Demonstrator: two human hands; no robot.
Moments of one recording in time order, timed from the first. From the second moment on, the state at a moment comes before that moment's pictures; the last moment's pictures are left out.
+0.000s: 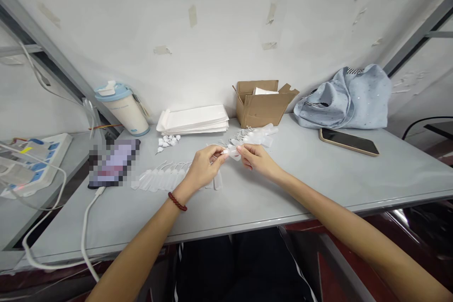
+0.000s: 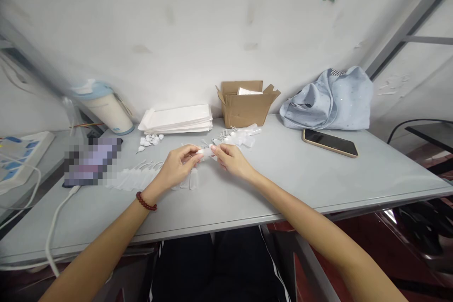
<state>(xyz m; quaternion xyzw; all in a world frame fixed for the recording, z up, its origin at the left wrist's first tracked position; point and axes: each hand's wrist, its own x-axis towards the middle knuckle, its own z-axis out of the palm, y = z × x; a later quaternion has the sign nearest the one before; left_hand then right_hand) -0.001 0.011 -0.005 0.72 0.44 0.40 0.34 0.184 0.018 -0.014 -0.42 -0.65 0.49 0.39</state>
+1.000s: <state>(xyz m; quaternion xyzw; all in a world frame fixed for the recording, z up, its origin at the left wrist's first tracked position) -0.001 0.010 -0.003 0.73 0.46 0.37 0.34 0.182 0.011 -0.017 -0.41 -0.77 0.34 0.37</state>
